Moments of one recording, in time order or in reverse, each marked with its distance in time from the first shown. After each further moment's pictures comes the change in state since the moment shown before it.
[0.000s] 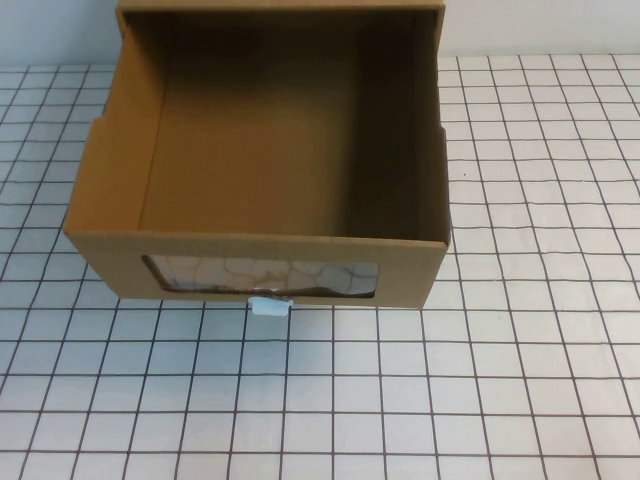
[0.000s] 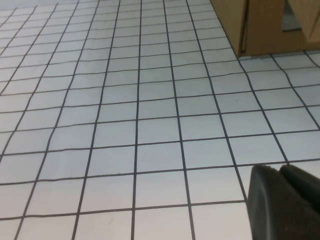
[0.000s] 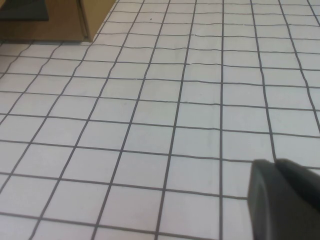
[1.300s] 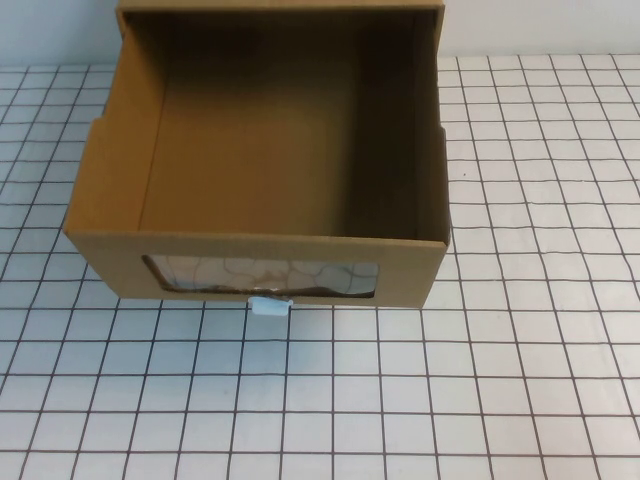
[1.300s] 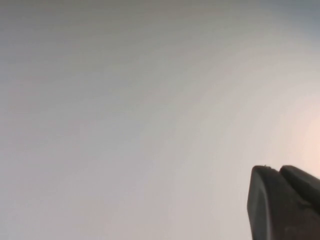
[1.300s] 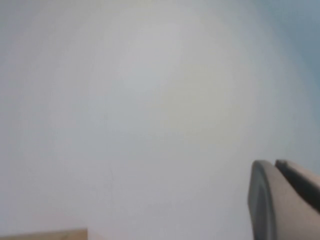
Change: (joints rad) right arm 0.000 0.000 0.000 0.016 -0.989 0.000; left arm 0.000 -0.001 0.001 0.000 -1.181 -0.054
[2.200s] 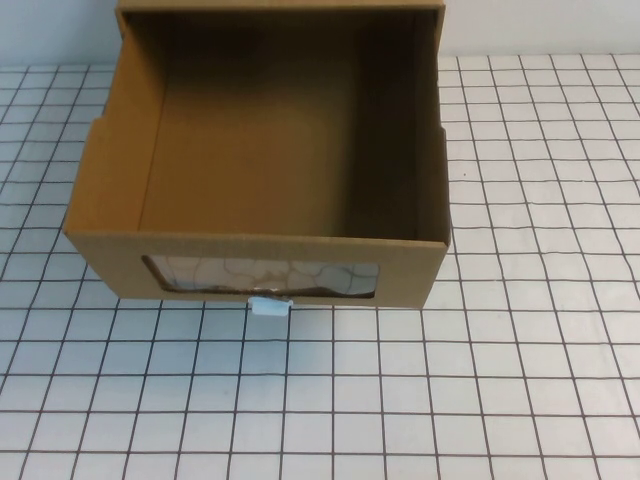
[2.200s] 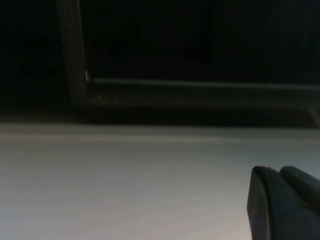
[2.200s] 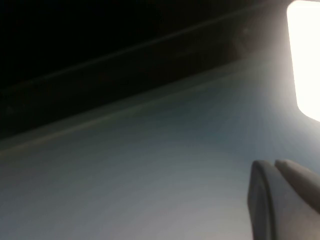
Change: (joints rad) right arm 0.000 -0.006 -0.366 -0.129 -0.215 0.291; left arm 0.000 -0.002 -0.403 -0.010 -0.059 -0.039
